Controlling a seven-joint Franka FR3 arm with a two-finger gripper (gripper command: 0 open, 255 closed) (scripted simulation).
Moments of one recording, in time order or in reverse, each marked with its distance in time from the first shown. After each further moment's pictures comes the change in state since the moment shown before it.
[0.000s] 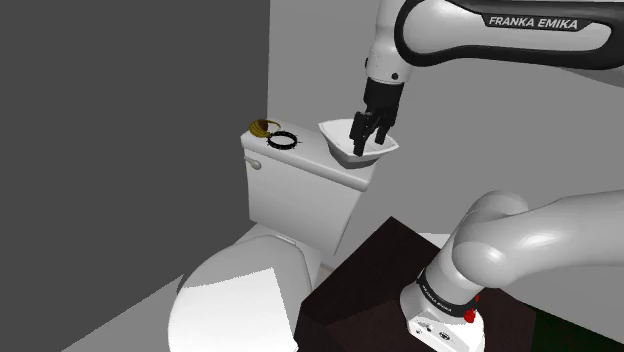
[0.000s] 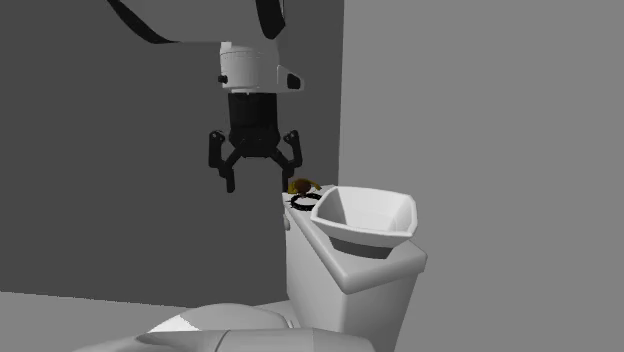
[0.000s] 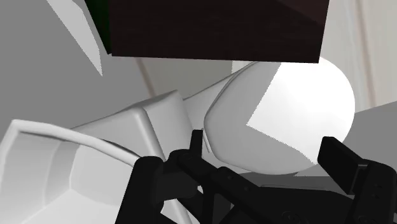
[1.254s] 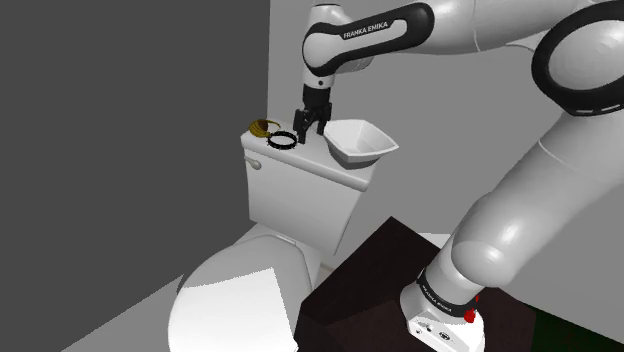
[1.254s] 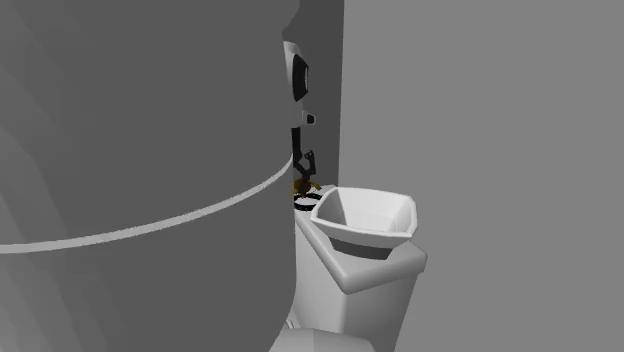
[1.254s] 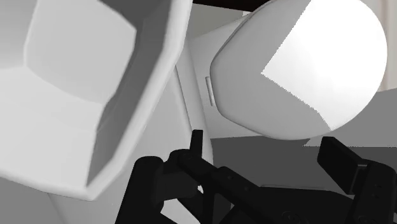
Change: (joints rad) arm -0.011 0.671 -0.064 0.368 -0.016 0.312 -0.172
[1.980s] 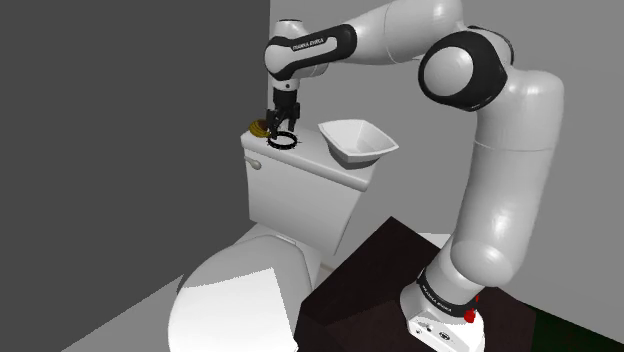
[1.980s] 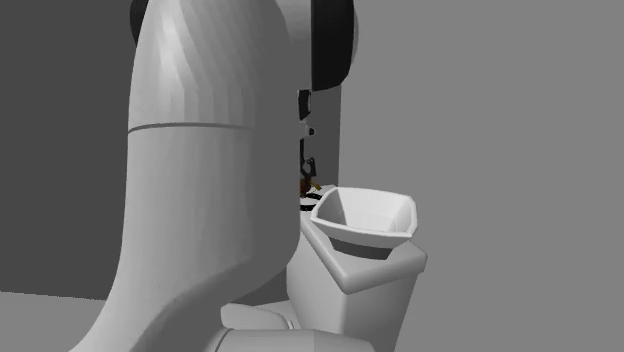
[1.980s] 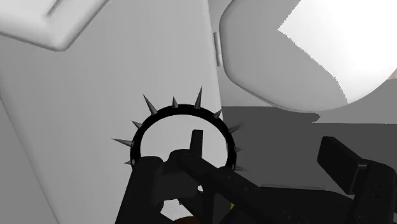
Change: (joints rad) arm -0.011 0.442 -0.001 0.446 0.021 0.001 -0.089
